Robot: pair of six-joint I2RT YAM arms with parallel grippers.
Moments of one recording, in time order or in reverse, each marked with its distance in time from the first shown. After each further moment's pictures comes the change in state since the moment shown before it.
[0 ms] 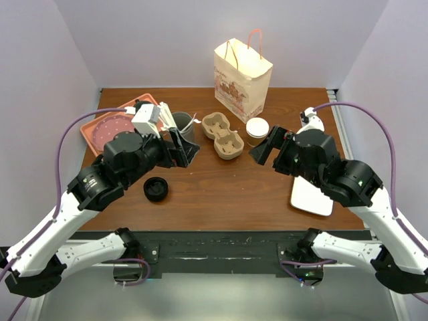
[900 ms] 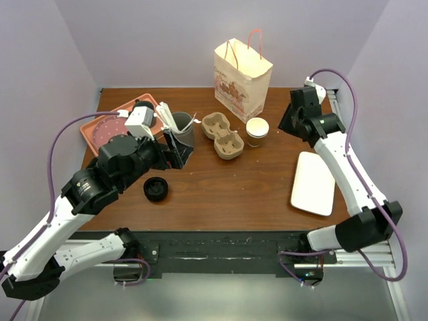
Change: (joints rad) left arm 0.000 -0.035 0.000 -0.053 -0.050 -0.012; right arm -0.499 0.401 0.039 0.127 0.060 -0.316
